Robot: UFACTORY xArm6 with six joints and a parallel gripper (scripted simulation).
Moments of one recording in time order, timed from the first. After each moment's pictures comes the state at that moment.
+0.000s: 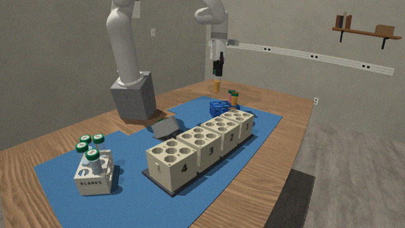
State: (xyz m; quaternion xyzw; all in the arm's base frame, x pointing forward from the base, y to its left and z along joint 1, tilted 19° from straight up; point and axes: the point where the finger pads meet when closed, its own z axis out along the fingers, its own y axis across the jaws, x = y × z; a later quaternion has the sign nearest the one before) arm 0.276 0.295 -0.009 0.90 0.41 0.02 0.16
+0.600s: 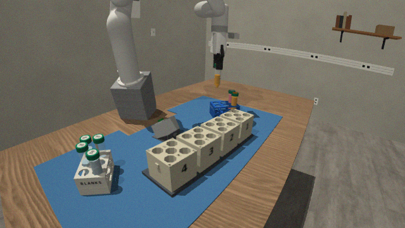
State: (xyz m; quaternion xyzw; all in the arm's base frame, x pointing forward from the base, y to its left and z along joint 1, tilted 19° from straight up) arm 0.271 0.304 0.020 0.90 0.41 0.02 0.16
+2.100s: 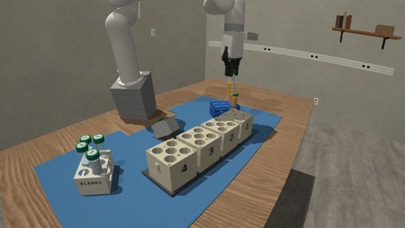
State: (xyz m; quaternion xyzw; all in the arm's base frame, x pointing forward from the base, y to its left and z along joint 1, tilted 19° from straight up) arm 0.392 0.212 0.070 0.99 -0.04 0.09 0.14
